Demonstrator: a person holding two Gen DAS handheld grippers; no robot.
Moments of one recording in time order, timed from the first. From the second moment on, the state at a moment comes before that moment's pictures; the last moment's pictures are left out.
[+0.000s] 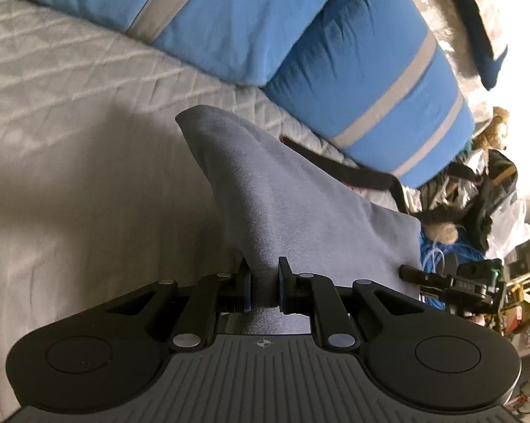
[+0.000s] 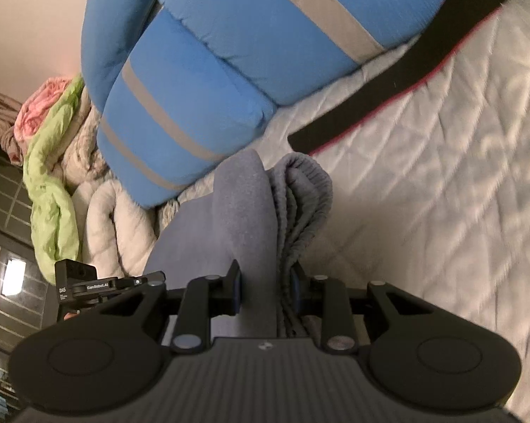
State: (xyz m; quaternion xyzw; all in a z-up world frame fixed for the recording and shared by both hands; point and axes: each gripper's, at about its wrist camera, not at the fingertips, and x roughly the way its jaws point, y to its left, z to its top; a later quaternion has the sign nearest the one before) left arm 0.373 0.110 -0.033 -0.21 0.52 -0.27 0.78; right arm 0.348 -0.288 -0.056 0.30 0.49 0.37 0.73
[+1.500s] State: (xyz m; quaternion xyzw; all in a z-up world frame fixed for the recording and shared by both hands) left arm 0.383 0.135 -0.103 -0.32 0.56 -0.19 0.74; right arm 0.360 -0.294 -0.111 0.36 0.59 0.28 0.67
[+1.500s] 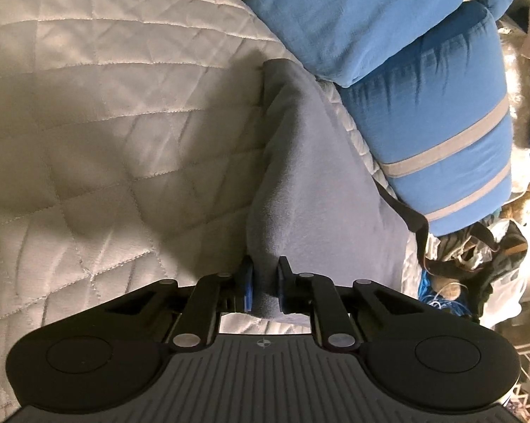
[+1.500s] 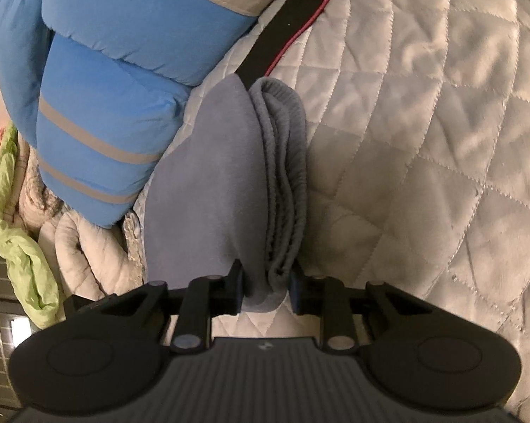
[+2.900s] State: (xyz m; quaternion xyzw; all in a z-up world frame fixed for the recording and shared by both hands) left arm 0.223 -0.092 -0.072 0.09 0.32 -0.18 0.92; right arm 0.267 -0.250 -0.069 -0.03 0.24 0.22 0.94
